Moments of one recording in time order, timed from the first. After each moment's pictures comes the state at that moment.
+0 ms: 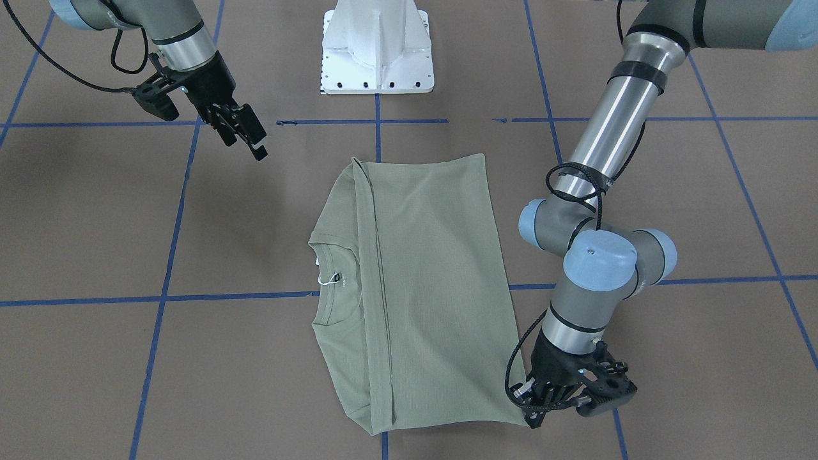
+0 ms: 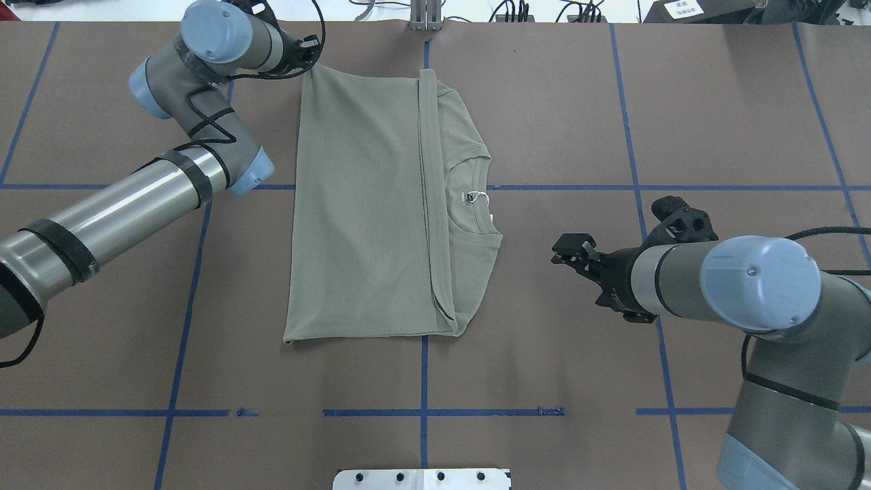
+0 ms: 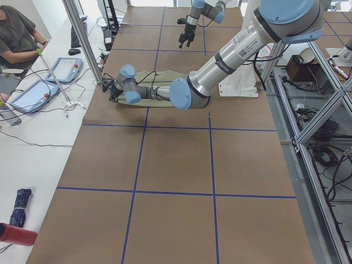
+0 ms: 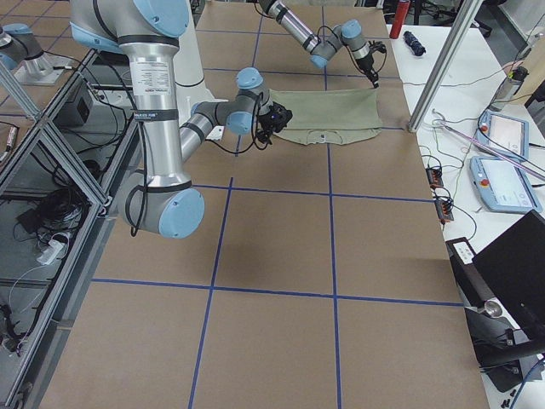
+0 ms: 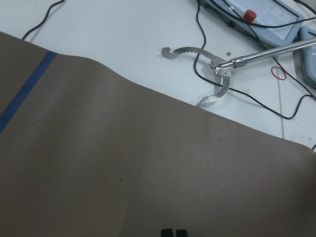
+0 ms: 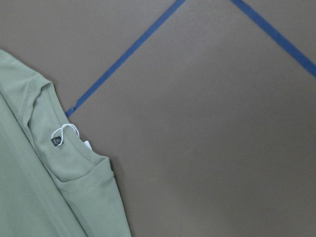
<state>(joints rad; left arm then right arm) -0.88 -2.55 -0.62 -2.61 -1.72 -1.37 0.47 -1.41 2.09 -1.24 1.66 1.98</state>
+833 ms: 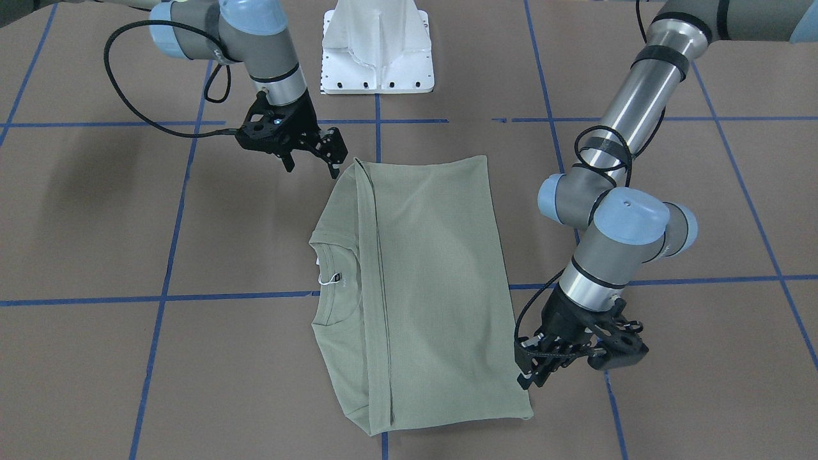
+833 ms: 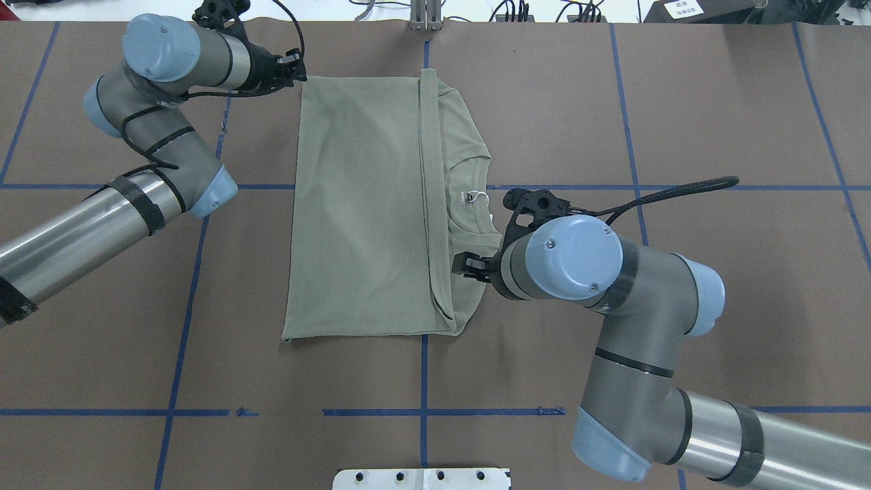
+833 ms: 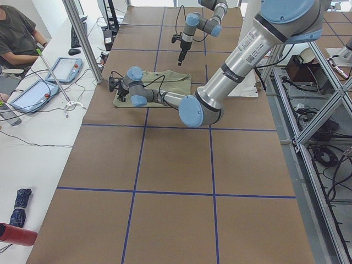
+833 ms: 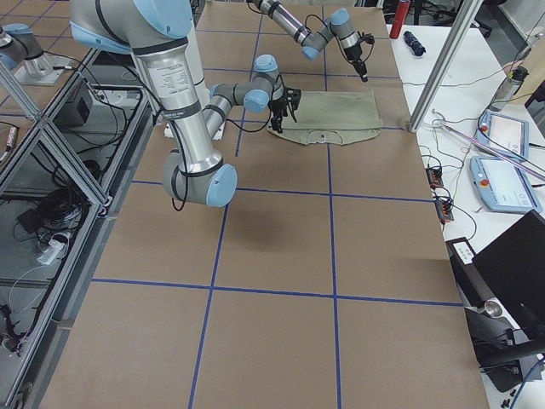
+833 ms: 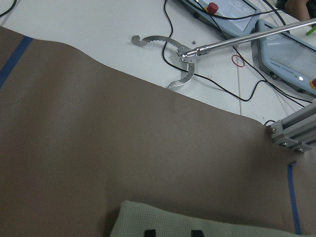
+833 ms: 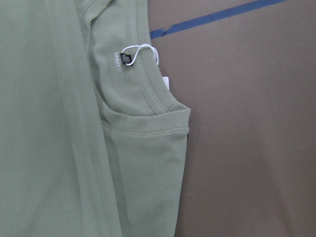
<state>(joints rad) -0.89 -2.32 -0.98 -2.61 -1.83 -1.36 0.42 -1.06 1.84 -1.45 1.67 1.43</state>
